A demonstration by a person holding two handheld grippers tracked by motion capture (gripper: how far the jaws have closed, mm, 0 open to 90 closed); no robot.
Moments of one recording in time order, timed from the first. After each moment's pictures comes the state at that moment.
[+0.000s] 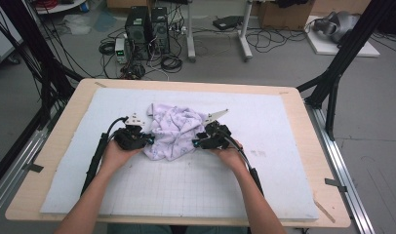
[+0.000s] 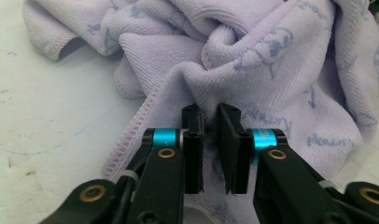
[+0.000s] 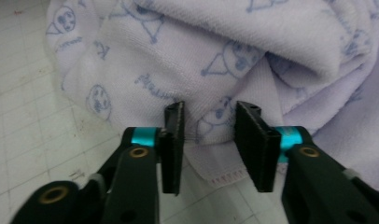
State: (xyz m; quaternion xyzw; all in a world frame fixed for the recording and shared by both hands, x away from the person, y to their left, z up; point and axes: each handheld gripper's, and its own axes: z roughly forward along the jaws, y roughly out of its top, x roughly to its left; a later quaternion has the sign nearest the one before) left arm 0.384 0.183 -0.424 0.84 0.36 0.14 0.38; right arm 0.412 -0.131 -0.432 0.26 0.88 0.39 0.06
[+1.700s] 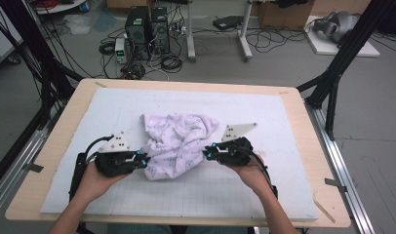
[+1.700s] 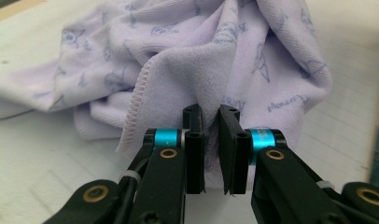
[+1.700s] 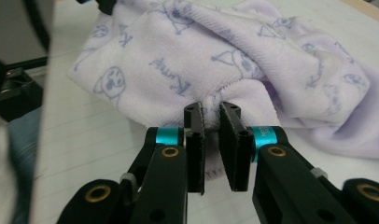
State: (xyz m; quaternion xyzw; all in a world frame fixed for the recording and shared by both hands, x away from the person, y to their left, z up) left arm 0.271 0.190 -0.373 0.85 0.25 0.11 0.45; right arm 0.320 -0.175 -0.375 0.18 0.87 0.46 0.07
